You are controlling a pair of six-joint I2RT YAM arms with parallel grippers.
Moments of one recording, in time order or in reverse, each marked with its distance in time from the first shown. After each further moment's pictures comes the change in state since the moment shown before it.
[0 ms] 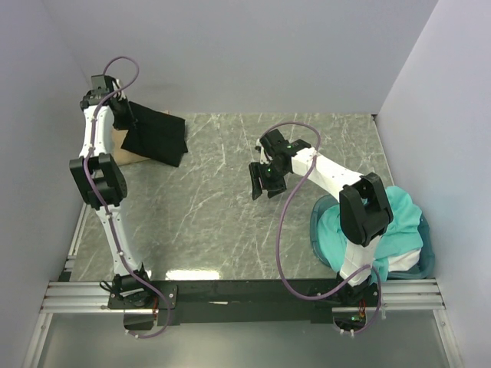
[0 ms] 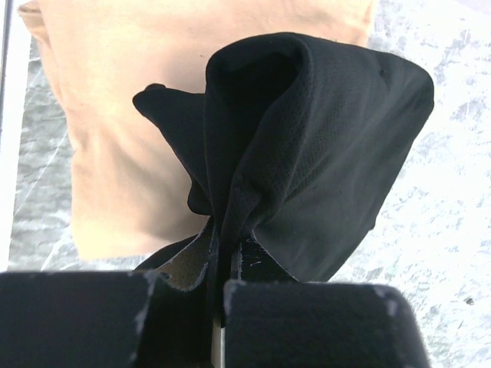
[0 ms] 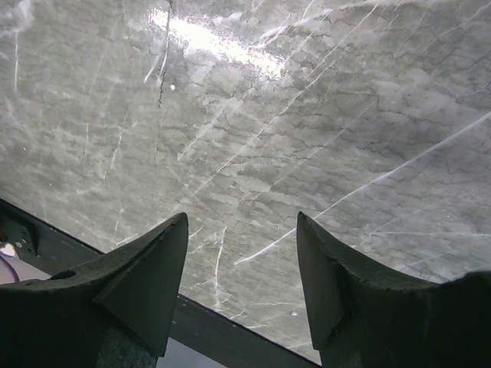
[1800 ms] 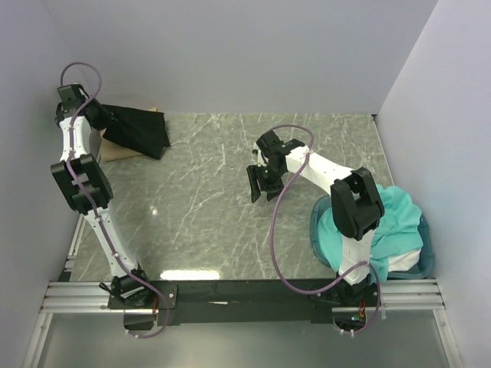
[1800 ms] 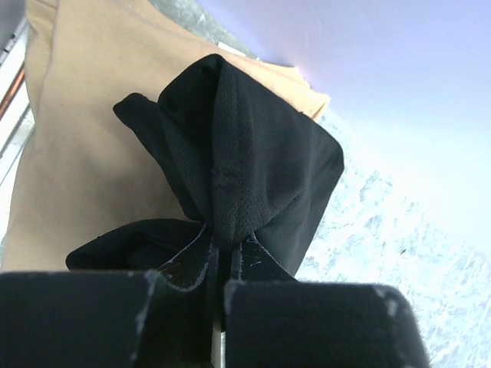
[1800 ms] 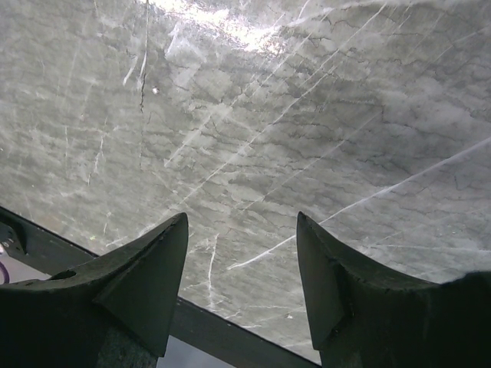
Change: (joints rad) left arm 0.182 0.004 -0.140 0.346 0.198 -0.335; right arm 0.007 0.082 0.043 -0.032 -0.011 -0.020
